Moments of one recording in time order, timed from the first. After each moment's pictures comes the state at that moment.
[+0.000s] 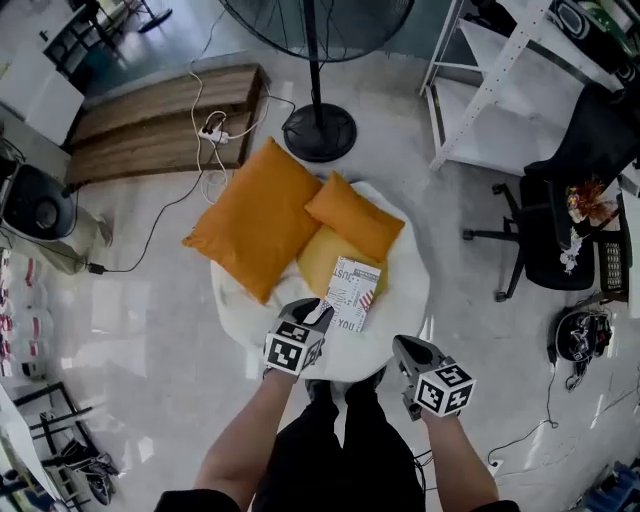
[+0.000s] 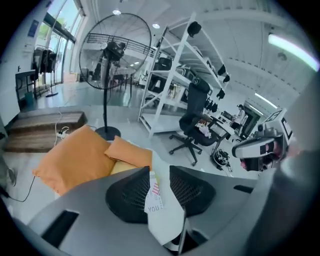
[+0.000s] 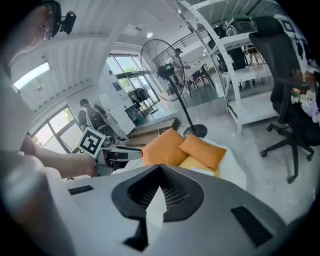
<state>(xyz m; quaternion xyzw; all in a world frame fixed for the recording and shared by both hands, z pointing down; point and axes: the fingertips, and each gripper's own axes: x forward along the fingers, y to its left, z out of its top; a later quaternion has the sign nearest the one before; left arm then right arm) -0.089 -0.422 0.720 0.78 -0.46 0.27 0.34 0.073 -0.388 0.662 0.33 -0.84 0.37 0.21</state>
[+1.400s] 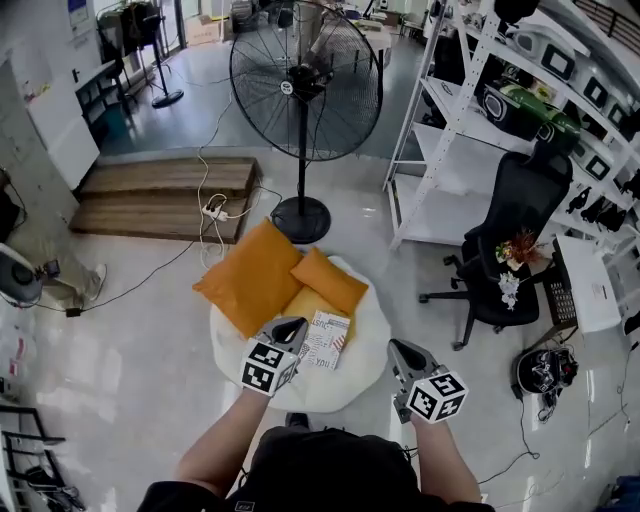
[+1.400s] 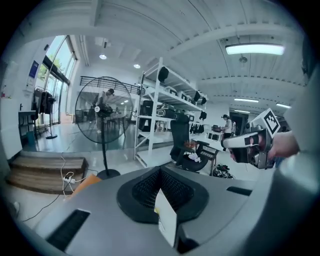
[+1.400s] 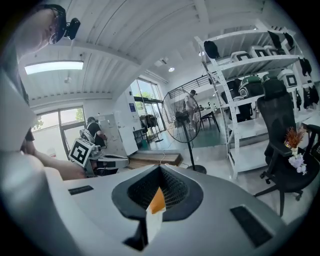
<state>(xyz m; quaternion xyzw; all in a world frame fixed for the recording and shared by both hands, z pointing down) -0.082 -0.319 0.466 0.84 -0.49 0.16 0.15 0.109 -0.299 0.426 0.38 -0.90 0.19 0.09</state>
